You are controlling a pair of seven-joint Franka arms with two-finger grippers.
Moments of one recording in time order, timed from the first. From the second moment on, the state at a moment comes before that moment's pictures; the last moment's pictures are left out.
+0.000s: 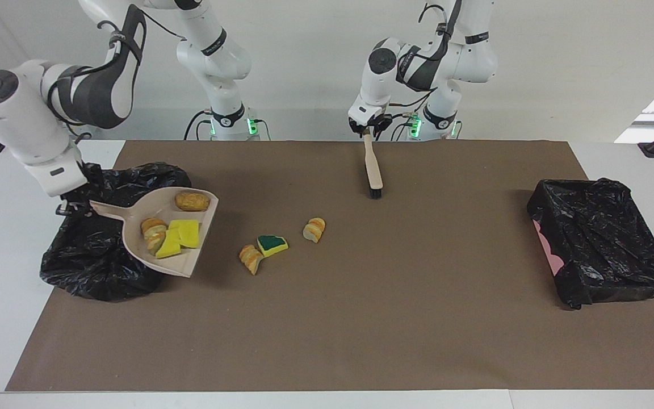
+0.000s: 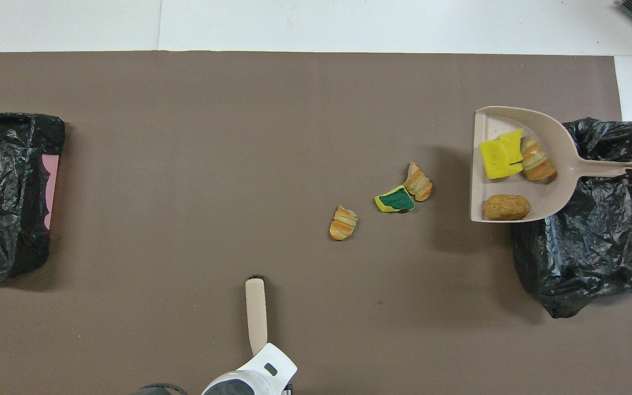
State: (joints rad) left arm -0.40 -0.40 -0.57 -2.64 -0.46 2.07 -0.64; right arm -0.37 0.16 0.11 -1.62 -0.18 1.79 -1.66
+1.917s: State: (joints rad) left arm -0.08 -0.02 -0.02 -1.43 -0.02 1.45 0.14; right arm -0.37 -0.05 0.13 -1.75 -0.70 1.68 -1.50
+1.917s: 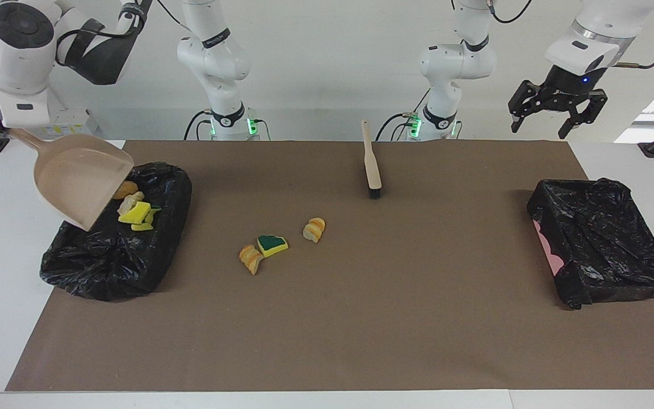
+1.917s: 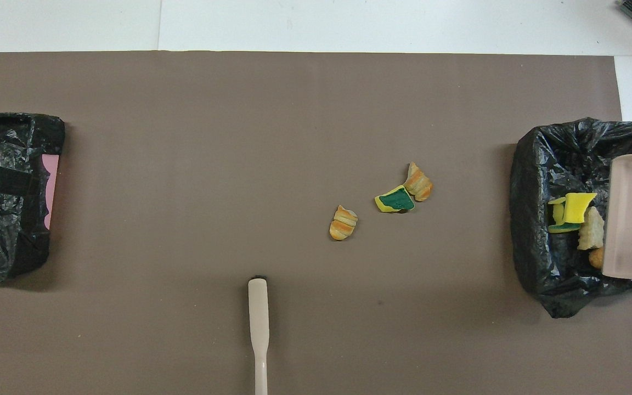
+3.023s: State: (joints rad) left arm -0.11 -0.03 0.05 -1.41 -0.02 1.40 0.14; right arm 0.00 0.07 0.14 -1.82 -0.16 1.71 -0.74
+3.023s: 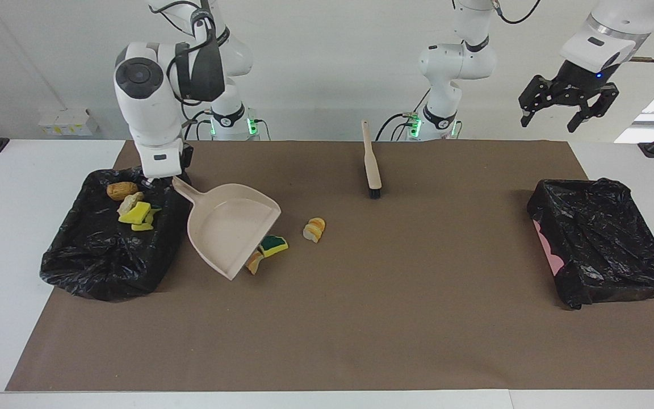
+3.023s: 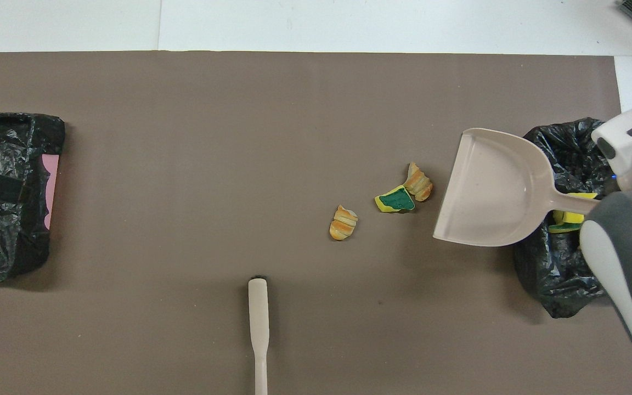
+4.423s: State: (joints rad) left arm -0.11 -0.04 0.05 -1.41 -0.02 1.39 0.14; right arm 0.52 0.53 0.14 -1.47 0.03 2.02 0.65
